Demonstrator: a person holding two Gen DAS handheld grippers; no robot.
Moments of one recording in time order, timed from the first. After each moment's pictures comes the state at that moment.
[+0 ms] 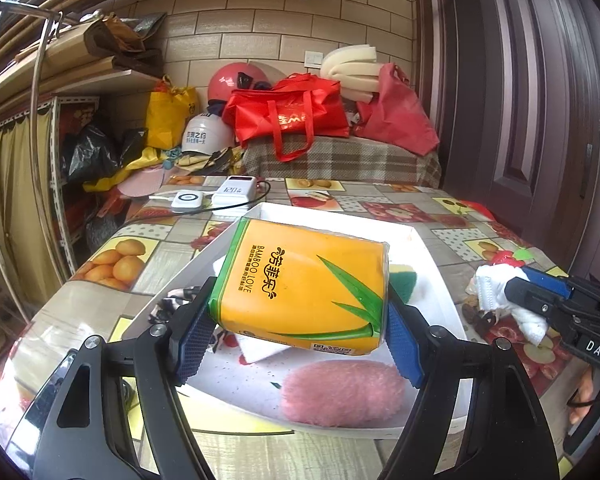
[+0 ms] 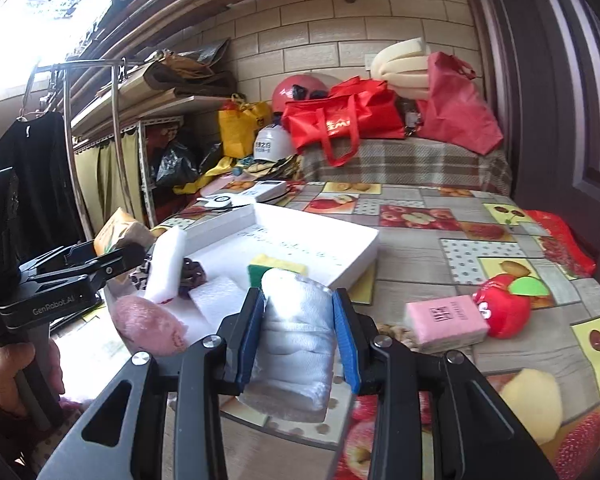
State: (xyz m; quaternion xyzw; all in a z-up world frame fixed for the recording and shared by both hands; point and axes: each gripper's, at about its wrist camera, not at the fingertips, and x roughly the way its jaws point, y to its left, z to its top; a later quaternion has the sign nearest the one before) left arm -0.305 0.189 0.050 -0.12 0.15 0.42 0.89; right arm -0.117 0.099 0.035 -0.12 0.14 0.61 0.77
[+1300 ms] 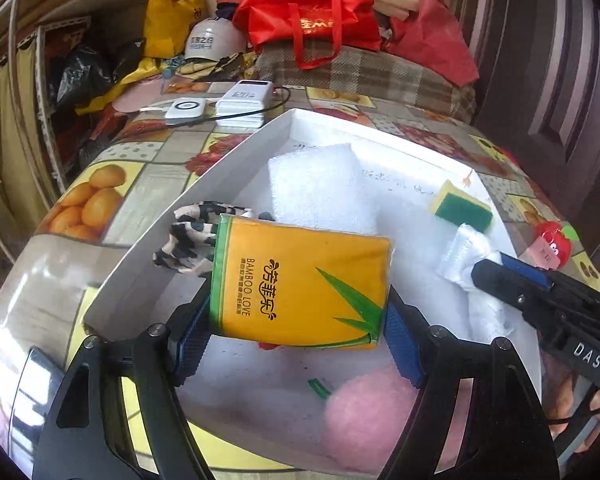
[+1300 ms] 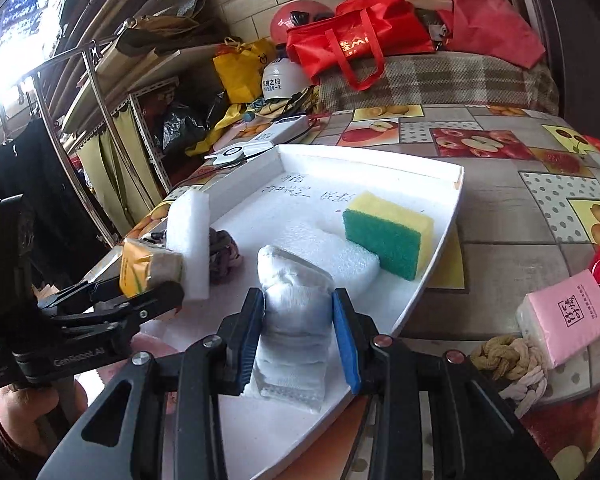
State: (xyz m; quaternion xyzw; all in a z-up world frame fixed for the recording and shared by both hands) left arm -0.264 0.265 0.020 -0.22 0.29 0.39 0.85; right arm -0.102 0.192 0.008 -0.12 0.29 0.63 0.71
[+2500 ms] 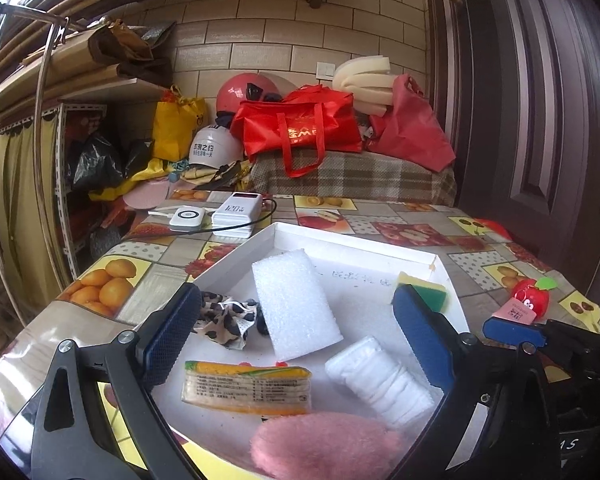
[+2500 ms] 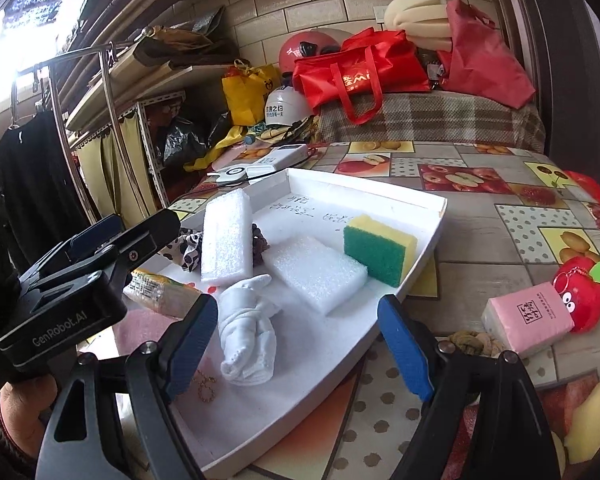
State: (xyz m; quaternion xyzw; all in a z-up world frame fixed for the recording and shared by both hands) left arm -0.271 0.208 0.054 -0.11 0.12 0.44 0.88; right arm -0.119 0.164 0.018 -0.13 0.22 0.62 0.74
